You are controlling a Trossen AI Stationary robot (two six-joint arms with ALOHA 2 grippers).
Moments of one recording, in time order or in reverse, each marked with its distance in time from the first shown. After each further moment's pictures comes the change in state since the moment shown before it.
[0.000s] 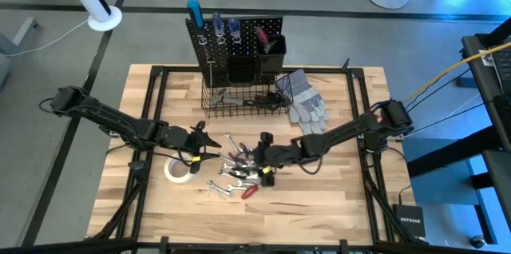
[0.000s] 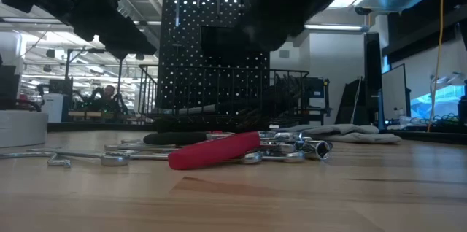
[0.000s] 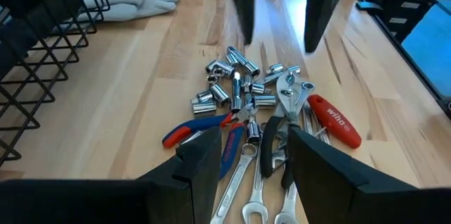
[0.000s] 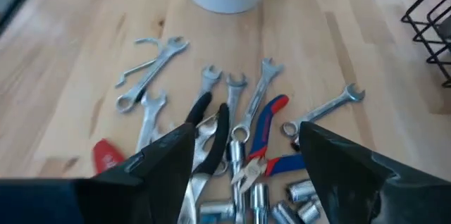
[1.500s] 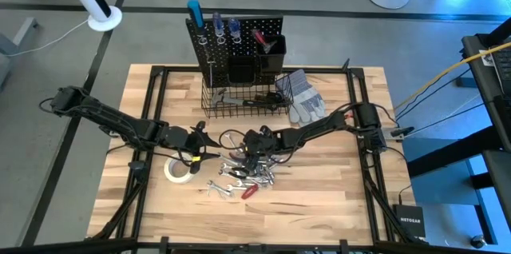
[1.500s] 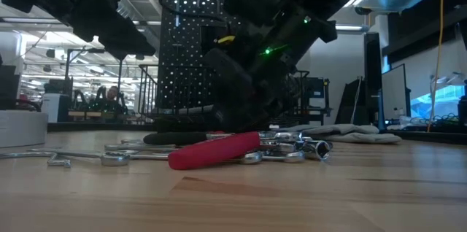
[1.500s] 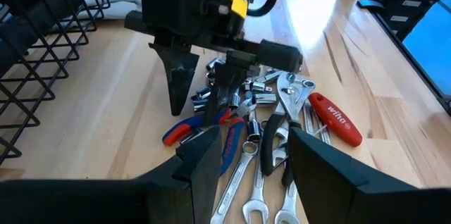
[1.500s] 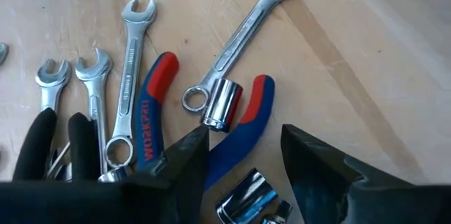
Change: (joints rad) left arm 0.000 0.000 0.000 -0.006 0.000 -0.001; right arm -0.151 0.263 0.112 -0.069 0.002 0.411
